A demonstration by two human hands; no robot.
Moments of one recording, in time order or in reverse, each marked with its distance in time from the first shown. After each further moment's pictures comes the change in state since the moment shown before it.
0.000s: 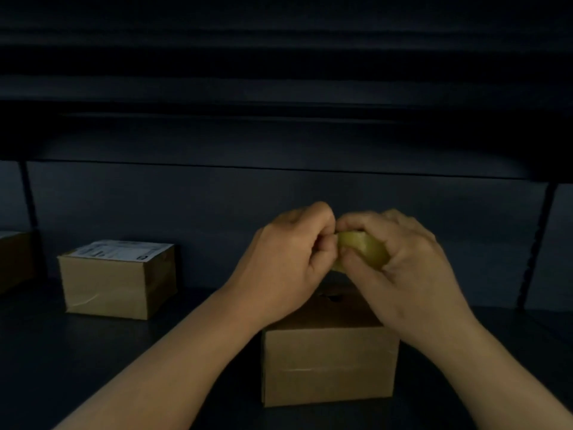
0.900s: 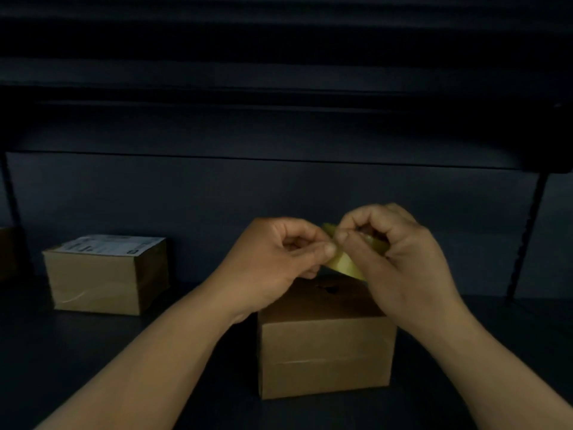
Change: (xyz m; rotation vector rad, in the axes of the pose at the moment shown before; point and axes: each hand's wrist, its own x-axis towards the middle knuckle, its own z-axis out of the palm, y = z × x) left_hand -0.005 0.005 -0.010 -0.764 -0.223 -0.692; right_hand -0.001 0.000 0.006 0.280 0.024 0.110
